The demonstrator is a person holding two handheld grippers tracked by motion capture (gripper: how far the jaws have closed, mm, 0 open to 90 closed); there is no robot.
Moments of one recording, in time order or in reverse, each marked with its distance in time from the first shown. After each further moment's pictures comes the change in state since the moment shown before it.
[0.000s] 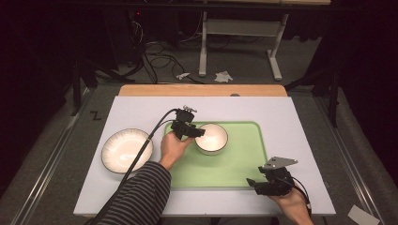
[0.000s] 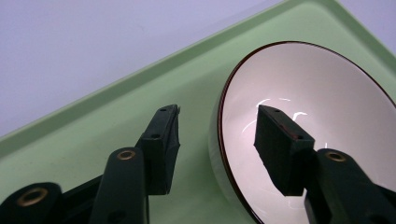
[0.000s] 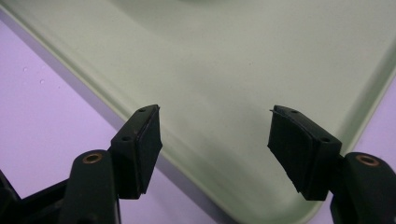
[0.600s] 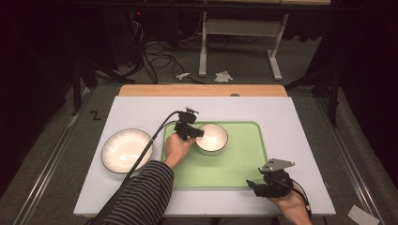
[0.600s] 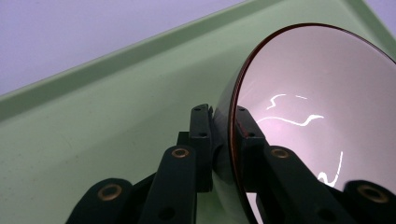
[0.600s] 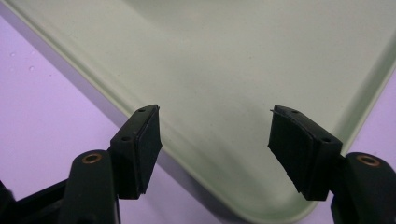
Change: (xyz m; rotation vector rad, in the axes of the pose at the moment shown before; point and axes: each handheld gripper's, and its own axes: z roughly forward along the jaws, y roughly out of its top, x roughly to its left) left arm 0.007 -0.008 0.023 0.060 0.020 -0.093; right arm 0.006 -0.002 0.001 0.019 -0.034 -0.033
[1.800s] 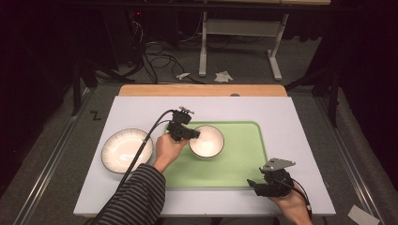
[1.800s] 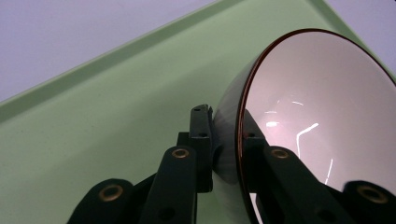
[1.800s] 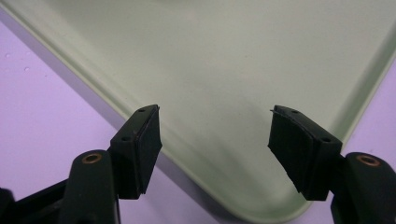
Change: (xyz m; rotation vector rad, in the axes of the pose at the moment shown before) left arm -0.010 0.007 -0.044 0.011 -0.039 0.047; right arm -0.002 0.000 0.000 0.004 -0.010 0.005
